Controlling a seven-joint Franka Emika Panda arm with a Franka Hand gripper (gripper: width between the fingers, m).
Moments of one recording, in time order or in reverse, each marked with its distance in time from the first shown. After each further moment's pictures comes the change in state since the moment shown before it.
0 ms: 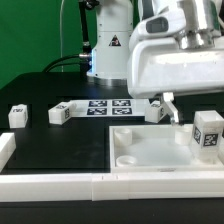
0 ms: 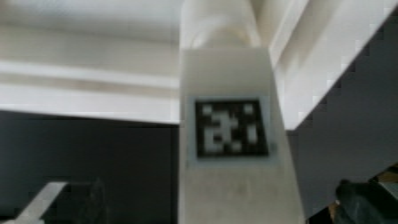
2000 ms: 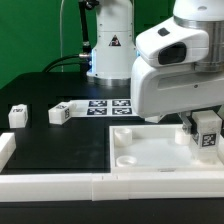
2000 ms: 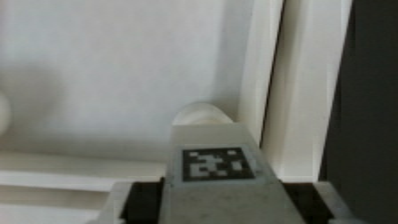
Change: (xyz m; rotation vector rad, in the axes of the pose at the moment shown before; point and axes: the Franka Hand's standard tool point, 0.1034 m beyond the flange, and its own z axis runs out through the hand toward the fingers) arm -0.009 -0.001 0.017 0.093 -0.744 0.081
